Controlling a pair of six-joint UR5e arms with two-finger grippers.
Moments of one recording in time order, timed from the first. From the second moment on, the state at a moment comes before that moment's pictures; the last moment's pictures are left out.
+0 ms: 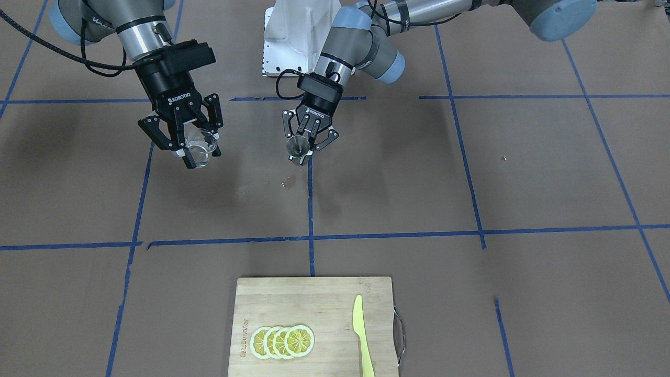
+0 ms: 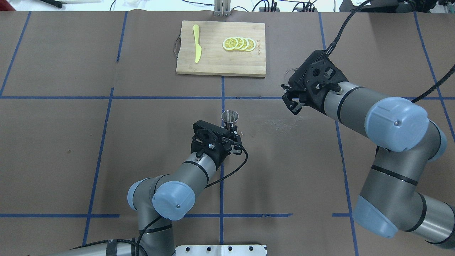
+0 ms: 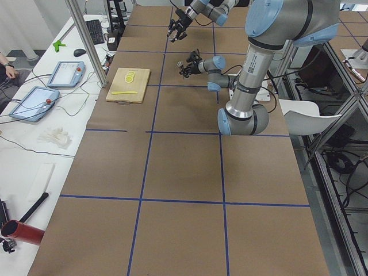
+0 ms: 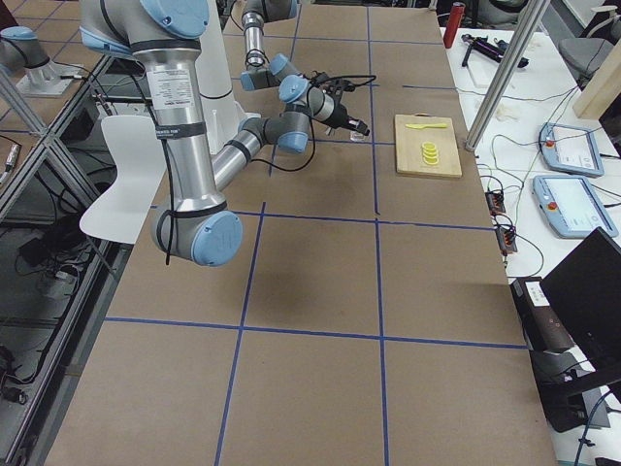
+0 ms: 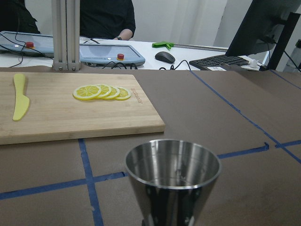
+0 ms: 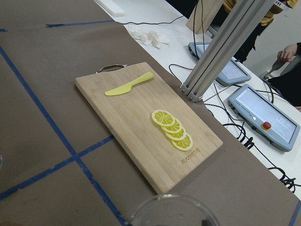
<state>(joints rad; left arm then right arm) -0.23 -2.23 -1.46 -2.49 -0.98 -0.88 0.56 -1.28 2.04 -1.05 1.35 0.26</state>
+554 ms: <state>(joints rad) -0.29 -2.26 -1.46 -2.50 -1.10 -0.75 0.50 -1.24 2.04 -1.13 1.33 0.25</state>
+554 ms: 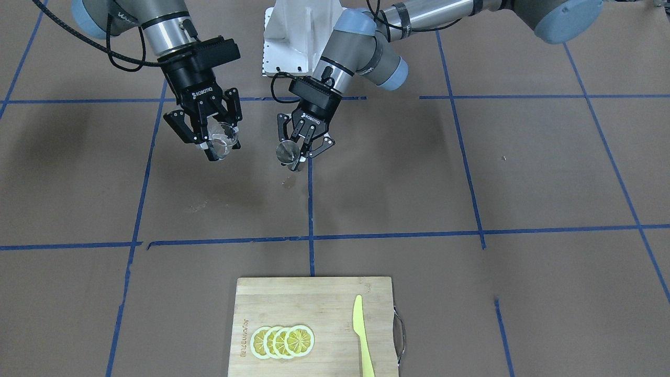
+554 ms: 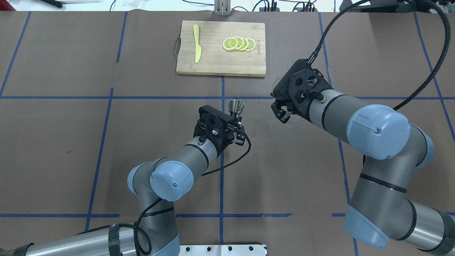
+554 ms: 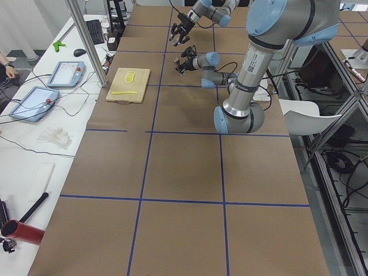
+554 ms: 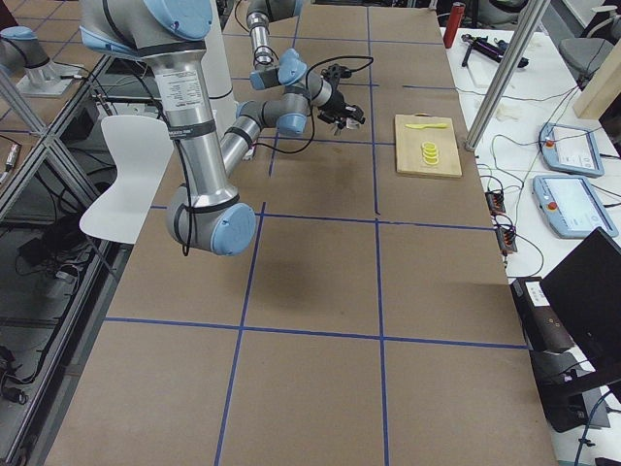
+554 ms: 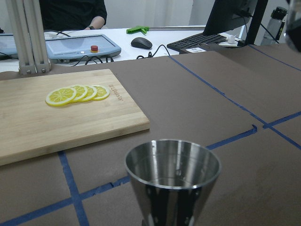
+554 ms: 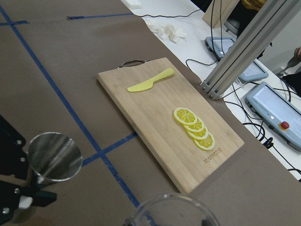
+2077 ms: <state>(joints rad) -0.29 -2.28 -1.45 -2.50 -1.12 -0.67 0.44 -1.12 2.03 -1.32 1.20 0.07</state>
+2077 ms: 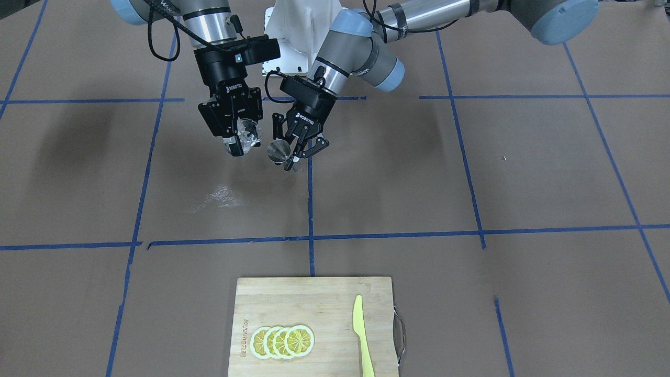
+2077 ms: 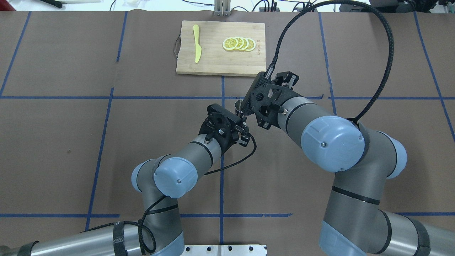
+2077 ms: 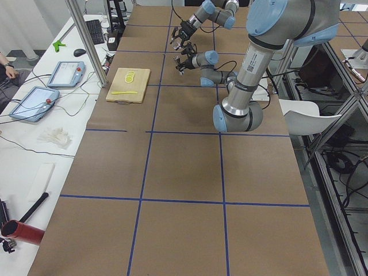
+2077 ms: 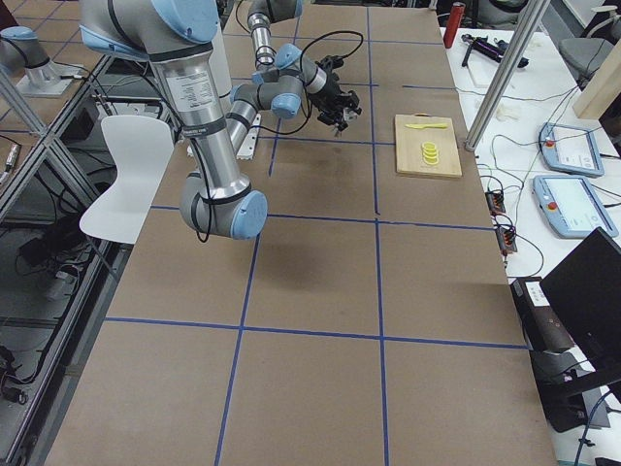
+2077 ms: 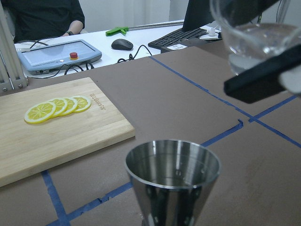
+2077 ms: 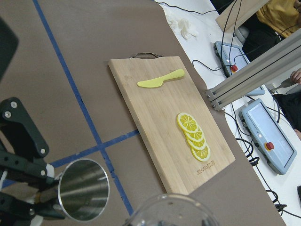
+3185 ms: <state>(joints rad) -0.29 -2.28 -1.45 -2.50 -1.12 -0.66 0.44 -1.06 1.97 -1.36 1.12 -0.05</state>
